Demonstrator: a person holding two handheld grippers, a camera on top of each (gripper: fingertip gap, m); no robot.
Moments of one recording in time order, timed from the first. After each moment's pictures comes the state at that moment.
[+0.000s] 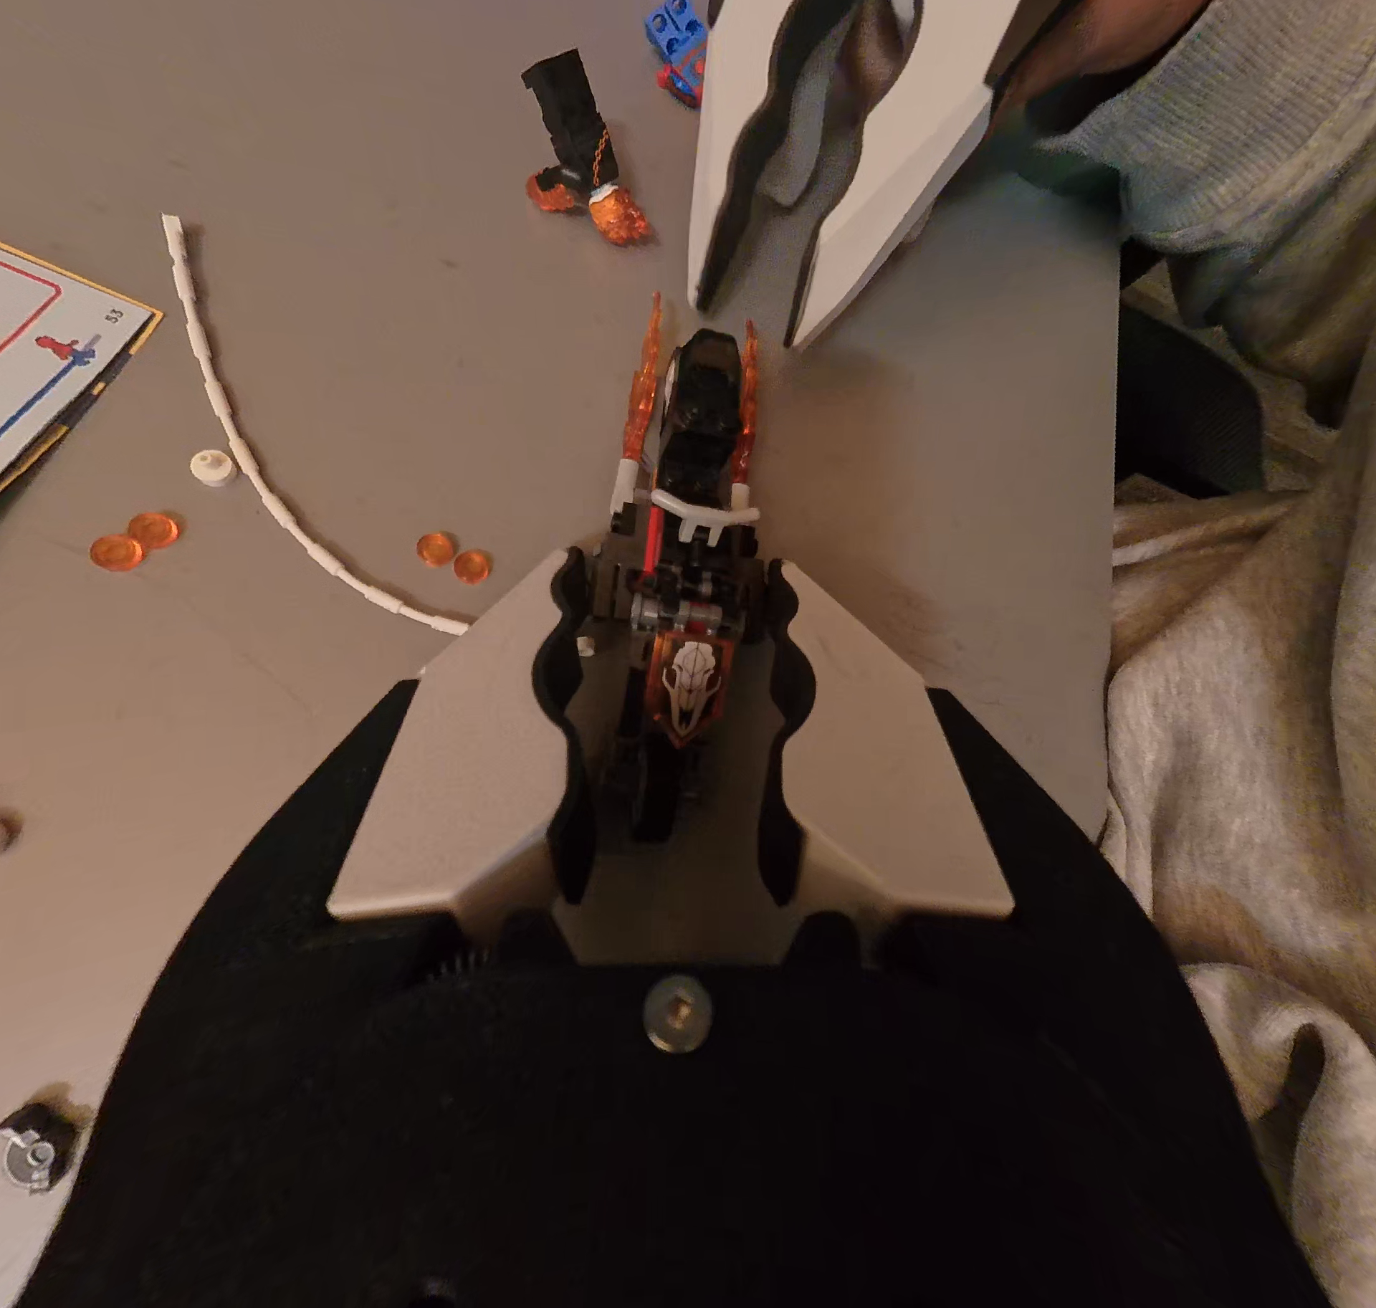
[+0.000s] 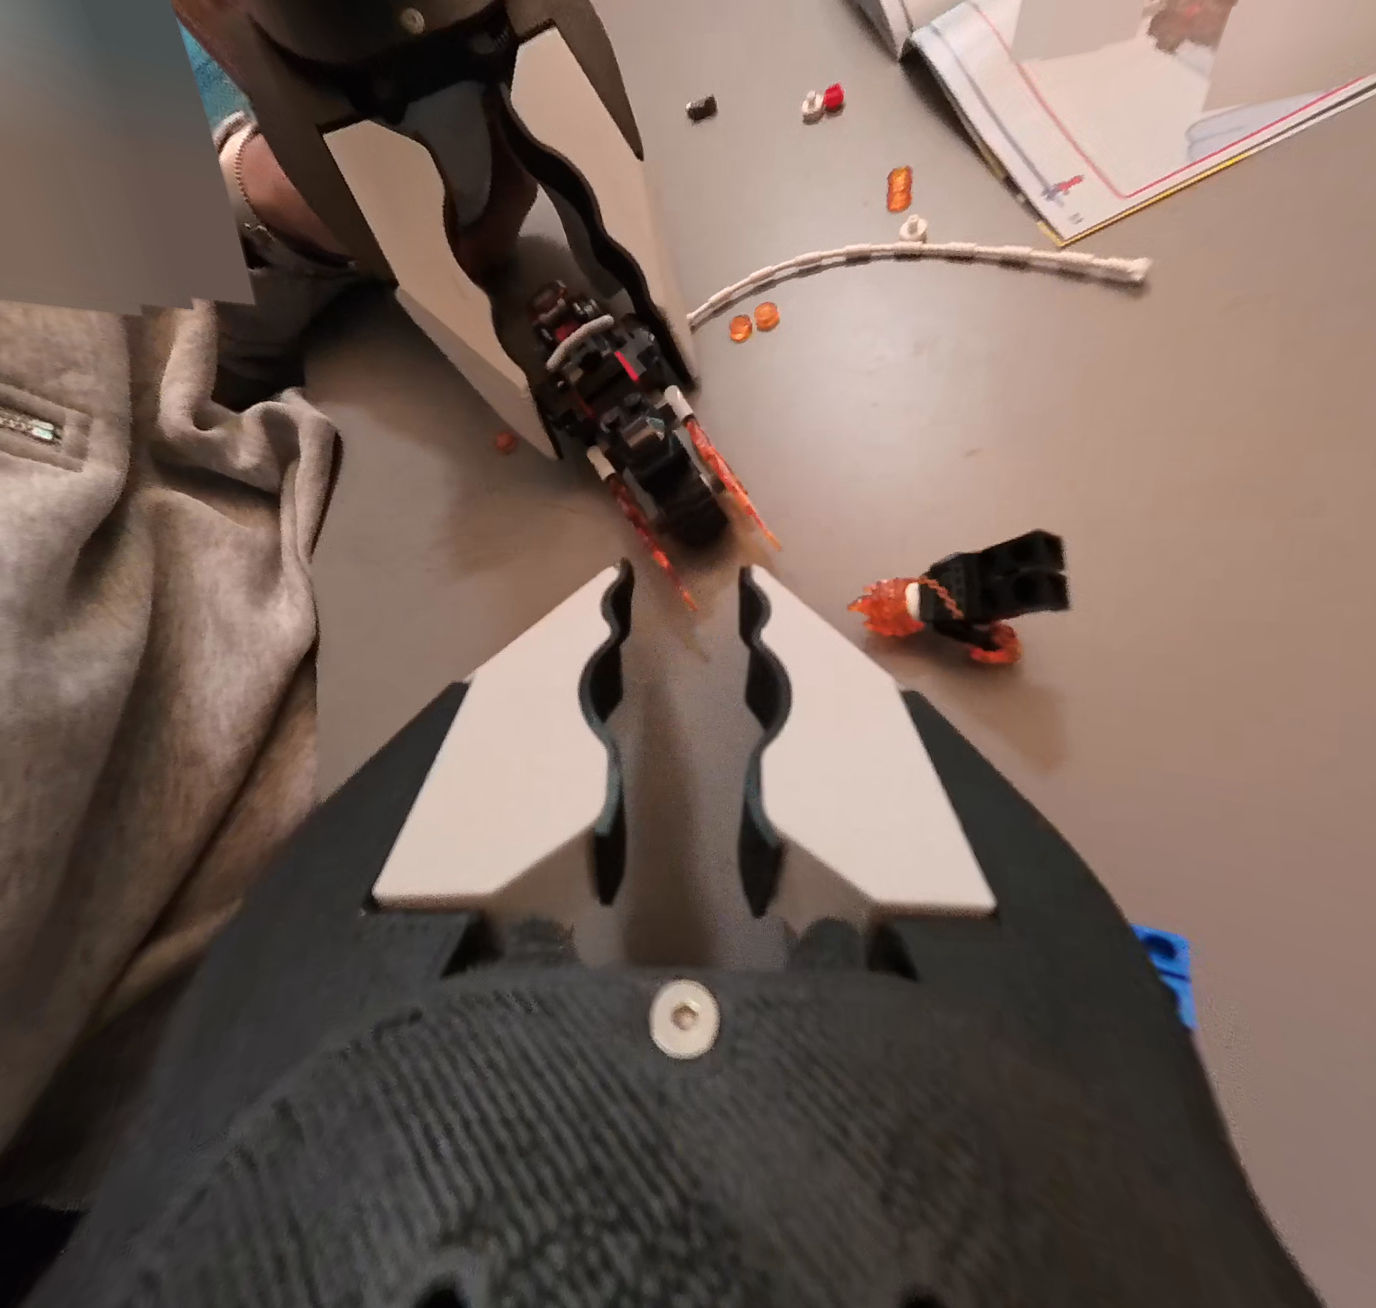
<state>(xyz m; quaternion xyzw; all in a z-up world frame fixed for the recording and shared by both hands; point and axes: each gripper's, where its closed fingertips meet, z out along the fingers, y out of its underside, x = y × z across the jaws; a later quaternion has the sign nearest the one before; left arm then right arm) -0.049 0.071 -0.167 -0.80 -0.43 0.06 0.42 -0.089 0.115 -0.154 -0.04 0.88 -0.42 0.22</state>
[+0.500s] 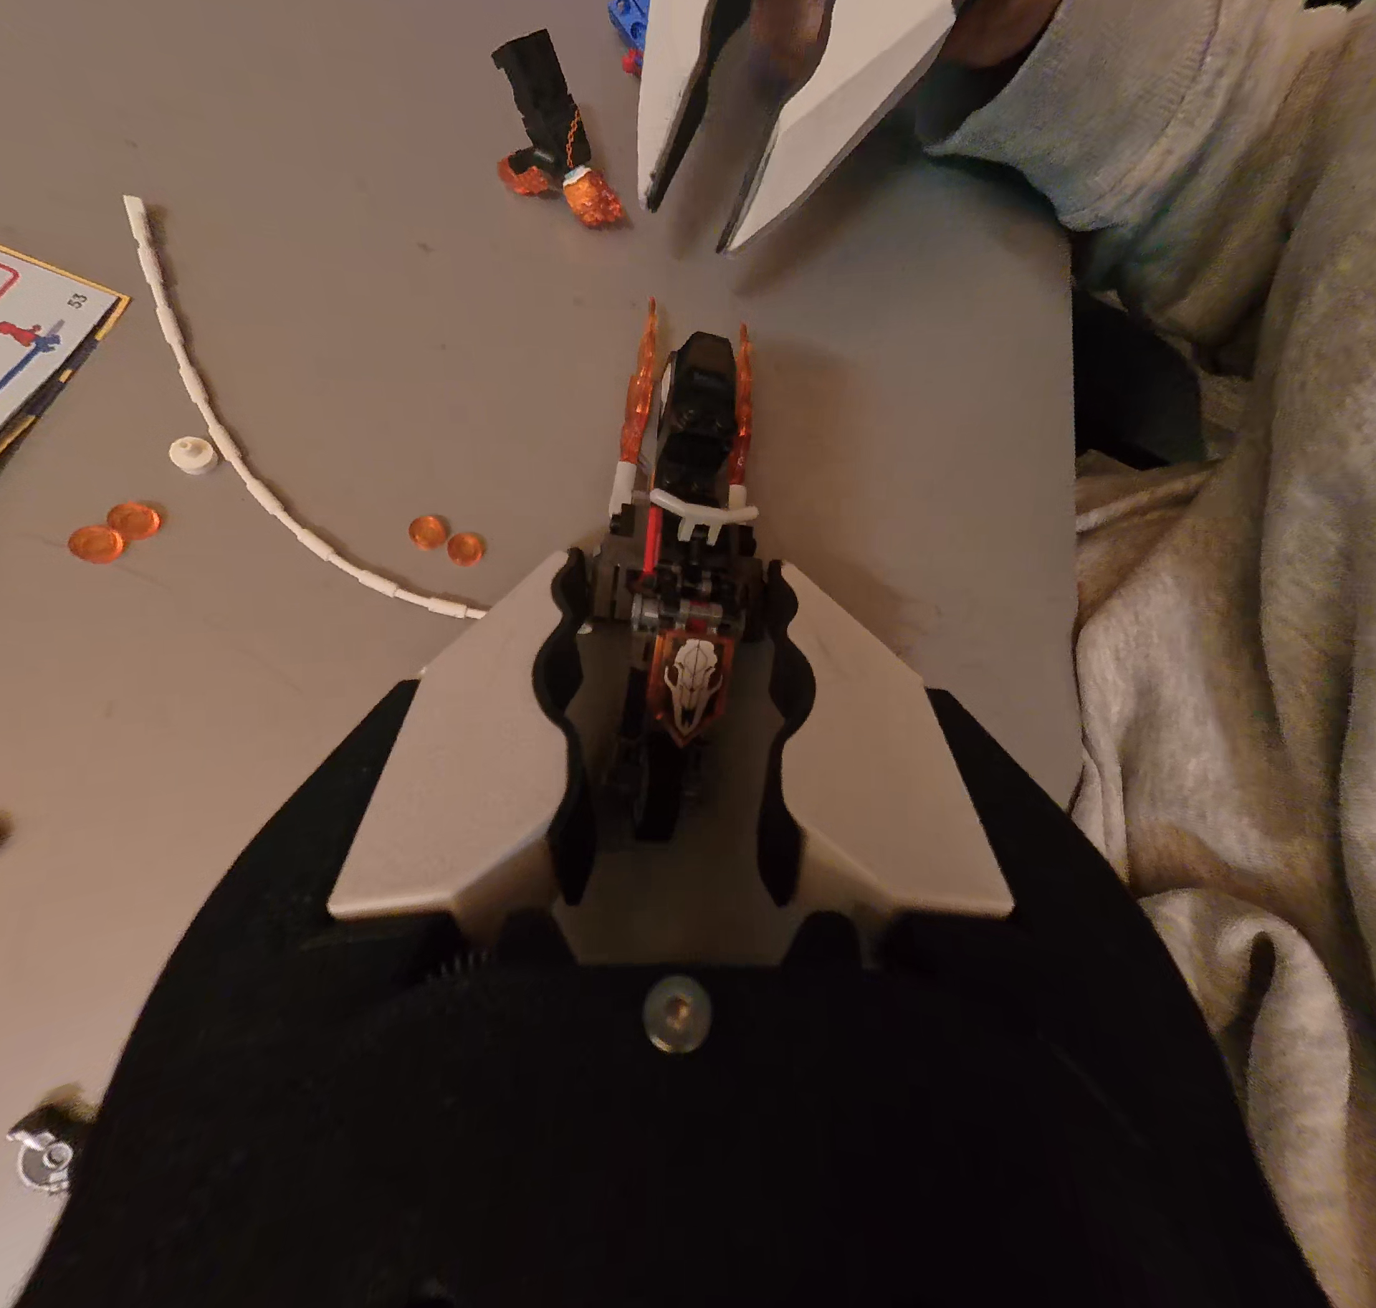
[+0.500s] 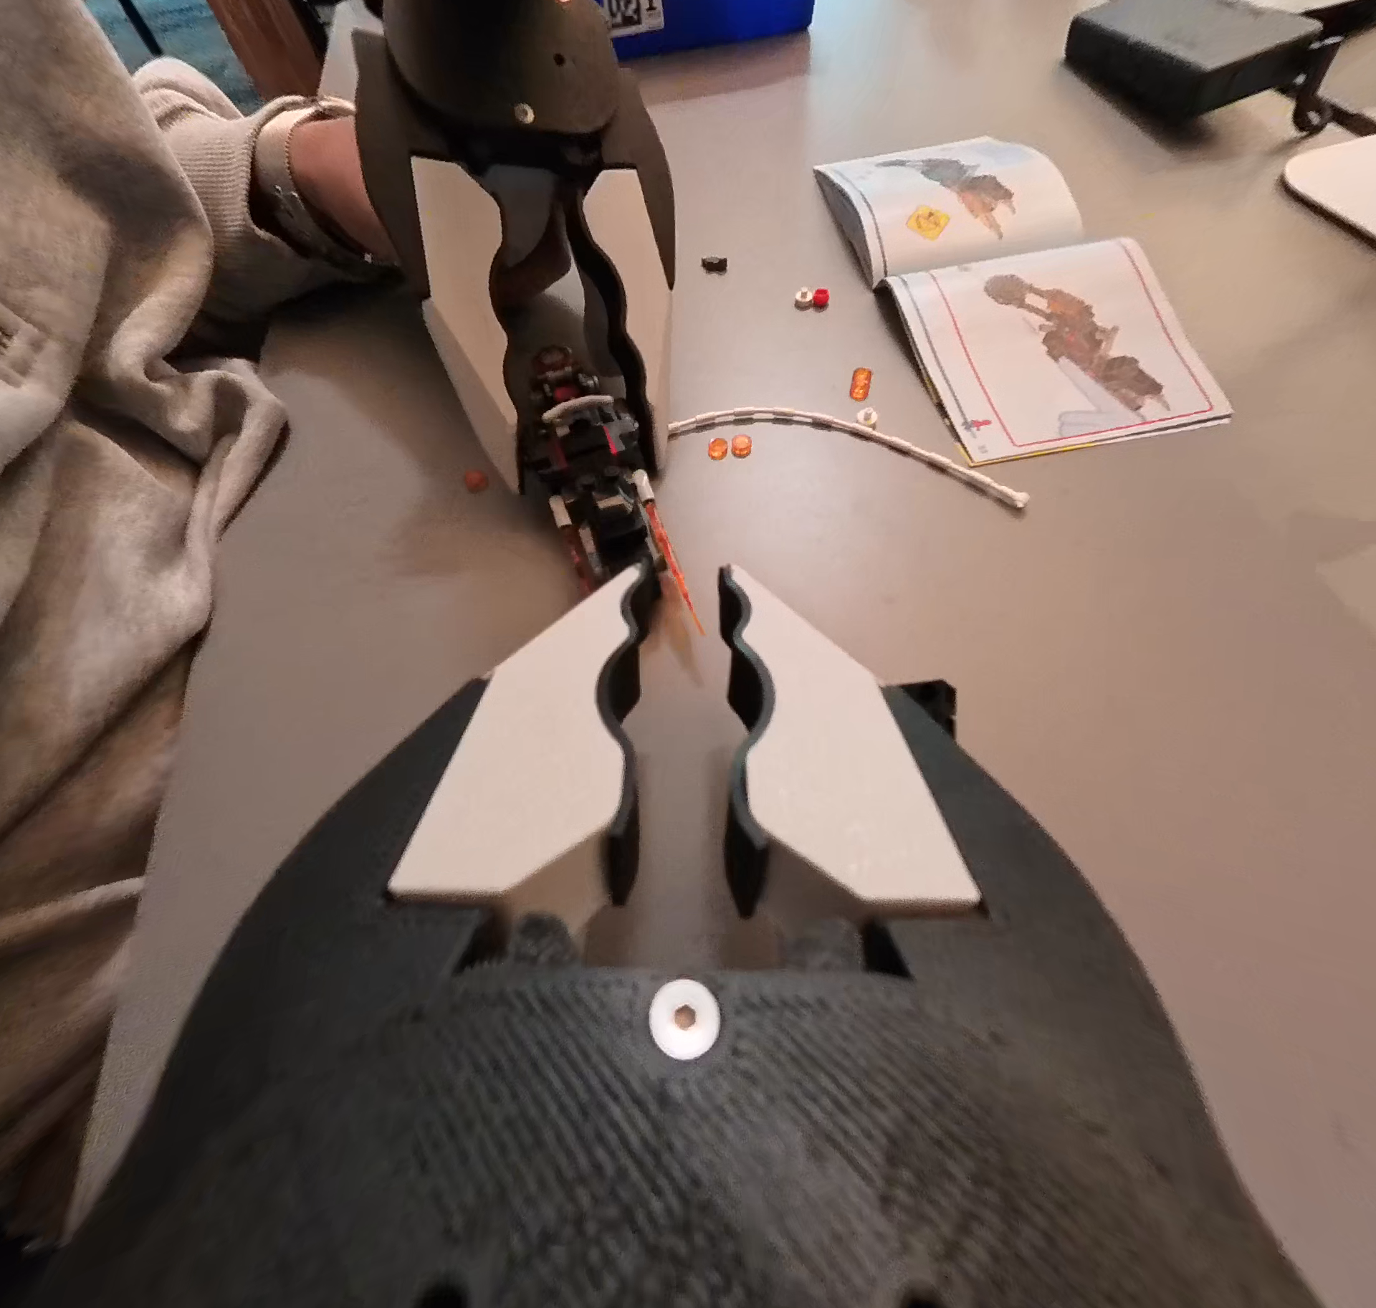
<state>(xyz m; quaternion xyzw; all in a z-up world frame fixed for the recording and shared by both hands) -0.042 0.067 -0.166 -0.80 -0.41 0.03 0.43 -0.099 0.100 -0.131 -0.14 0.84 -0.50 0.13</state>
